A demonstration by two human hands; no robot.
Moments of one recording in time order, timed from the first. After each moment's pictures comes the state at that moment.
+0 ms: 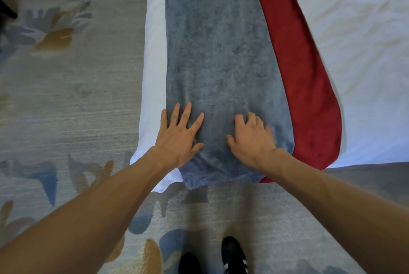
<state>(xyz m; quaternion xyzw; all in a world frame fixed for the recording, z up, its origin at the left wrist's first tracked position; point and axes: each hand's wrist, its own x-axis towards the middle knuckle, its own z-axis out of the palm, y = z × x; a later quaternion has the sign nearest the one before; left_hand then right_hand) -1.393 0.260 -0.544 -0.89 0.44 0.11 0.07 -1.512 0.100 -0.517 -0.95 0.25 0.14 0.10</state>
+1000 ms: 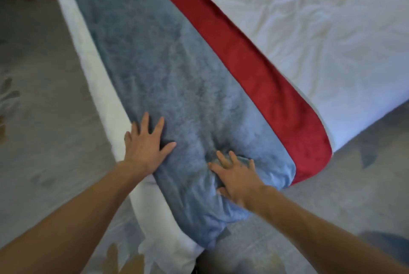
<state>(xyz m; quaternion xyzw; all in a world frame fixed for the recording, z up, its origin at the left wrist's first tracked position) -1.221 0.180 -0.527 -0.88 0.46 0.12 0.04 -1.461 0.103 -0.533 -0.90 0.28 0.26 0.22</state>
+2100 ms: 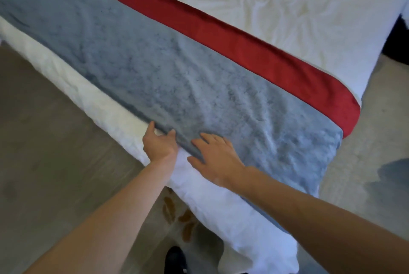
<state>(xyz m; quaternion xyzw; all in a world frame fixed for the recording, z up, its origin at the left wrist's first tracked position) -1.106 0.149 -0.501 -0.83 0.17 0.30 -0.43 -1.242 0.151 -0.504 -0.84 0.47 0.03 0.26</state>
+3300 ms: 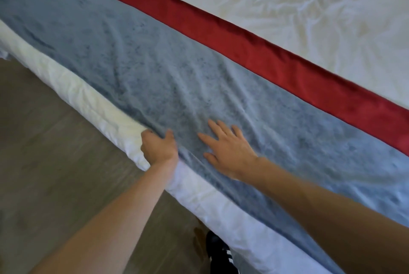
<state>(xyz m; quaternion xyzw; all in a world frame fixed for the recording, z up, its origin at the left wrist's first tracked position) -0.916 0.038 -0.511 -0.88 0.17 0.26 -0.37 -1.079 0.020 -0.520 -0.89 0.43 0.06 0.14</state>
